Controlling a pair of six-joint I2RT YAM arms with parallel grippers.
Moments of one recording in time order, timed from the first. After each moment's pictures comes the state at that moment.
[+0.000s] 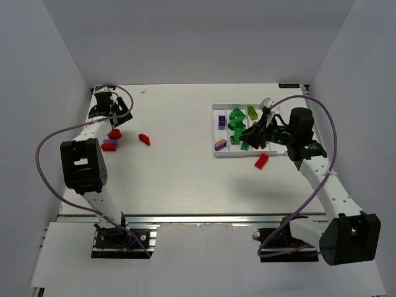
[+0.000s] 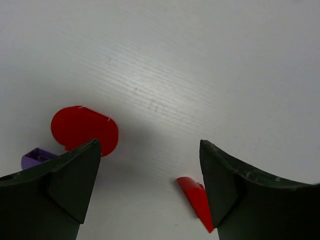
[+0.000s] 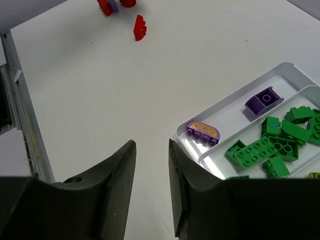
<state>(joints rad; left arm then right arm) 0.11 1.81 1.30 -0.19 -0.07 -0.37 0.17 1.13 0.89 -0.13 -0.92 -0.17</state>
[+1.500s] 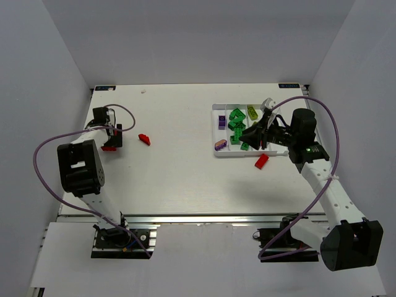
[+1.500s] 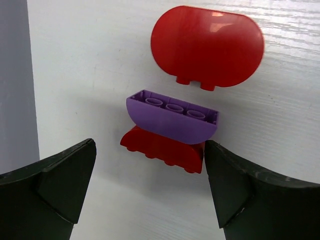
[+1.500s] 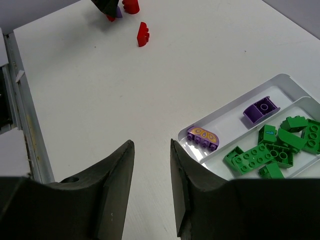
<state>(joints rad) 0.18 1.81 1.14 -0.30 -0.28 0.17 0.17 1.08 0.89 -0.13 -0.93 -0.18</state>
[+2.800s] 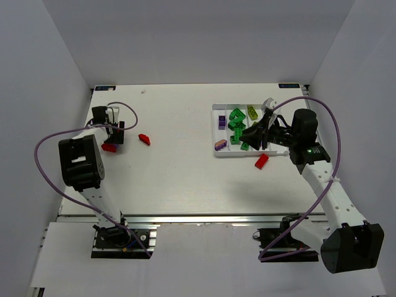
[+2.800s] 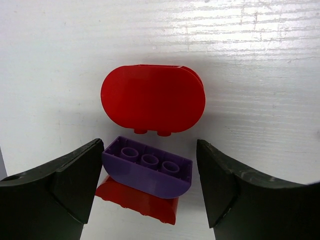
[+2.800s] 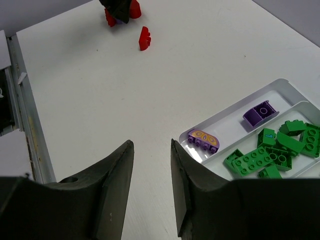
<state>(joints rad) 0.20 1.89 1.18 -0.21 -0.06 0.28 0.17 1.07 0.89 -0.13 -0.93 -0.17</state>
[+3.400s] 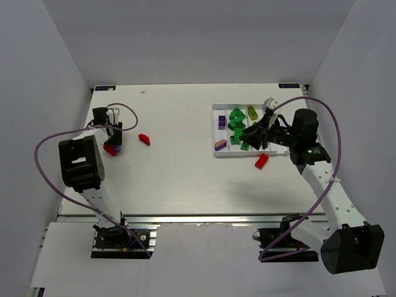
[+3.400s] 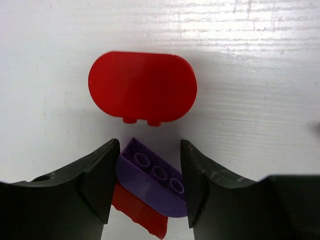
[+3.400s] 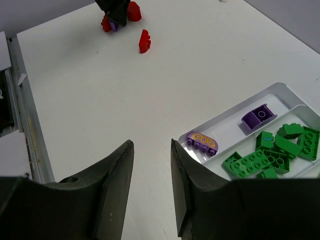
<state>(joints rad) 0.20 1.88 1.16 -0.22 -0.05 0.24 0.17 1.06 0.89 -0.12 -0.94 -0.16</state>
